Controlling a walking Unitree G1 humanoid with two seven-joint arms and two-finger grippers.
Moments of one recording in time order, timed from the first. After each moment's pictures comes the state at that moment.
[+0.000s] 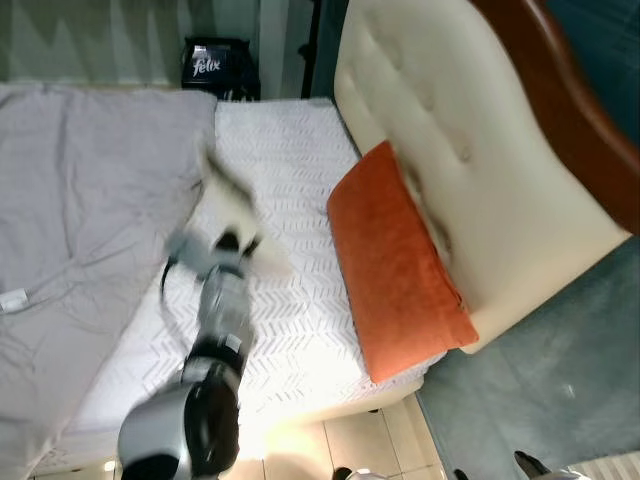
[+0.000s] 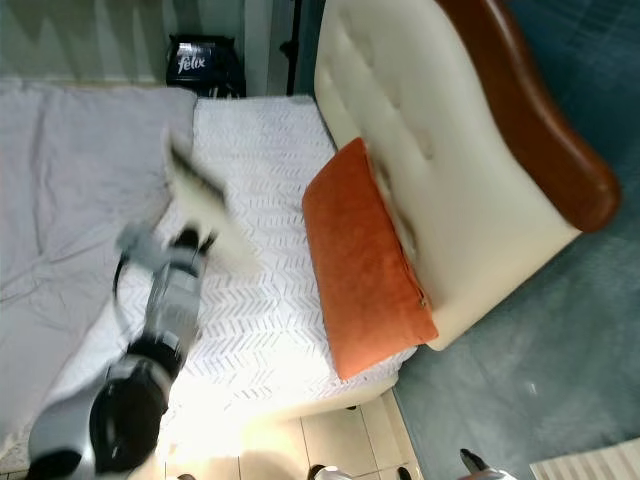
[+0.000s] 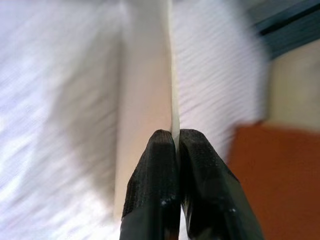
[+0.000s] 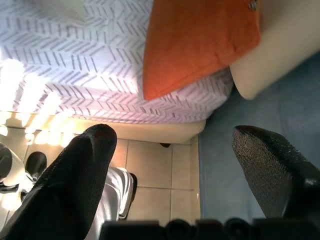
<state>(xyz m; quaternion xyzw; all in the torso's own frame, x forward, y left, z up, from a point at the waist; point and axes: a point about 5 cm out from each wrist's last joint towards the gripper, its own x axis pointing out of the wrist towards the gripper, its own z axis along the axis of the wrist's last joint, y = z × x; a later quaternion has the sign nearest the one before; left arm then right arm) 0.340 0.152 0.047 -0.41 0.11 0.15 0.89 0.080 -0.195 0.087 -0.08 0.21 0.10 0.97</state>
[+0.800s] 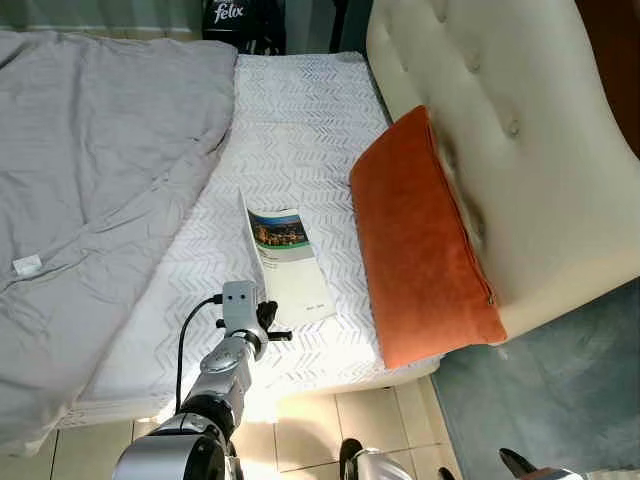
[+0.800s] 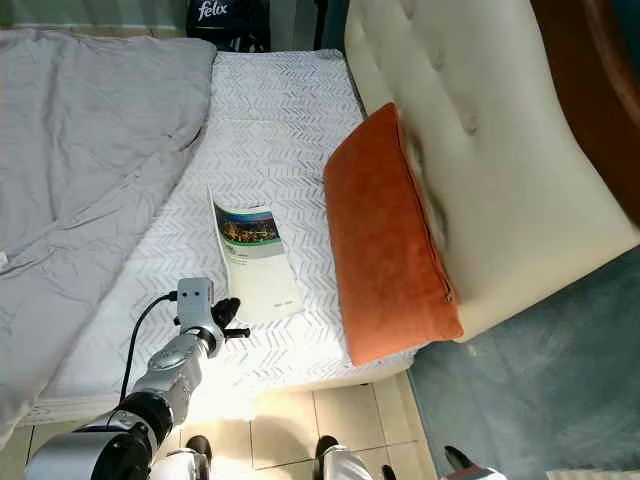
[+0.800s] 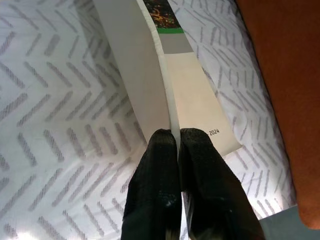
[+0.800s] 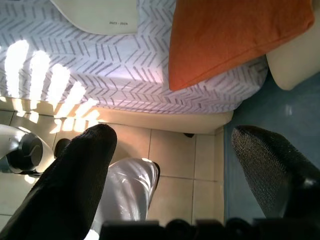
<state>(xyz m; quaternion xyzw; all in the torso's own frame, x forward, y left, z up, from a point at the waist) 0.330 0.121 0.034 -0.10 0.19 -0.09 0.97 0.076 -0.182 0.087 -0.06 0.22 0.10 0.97</state>
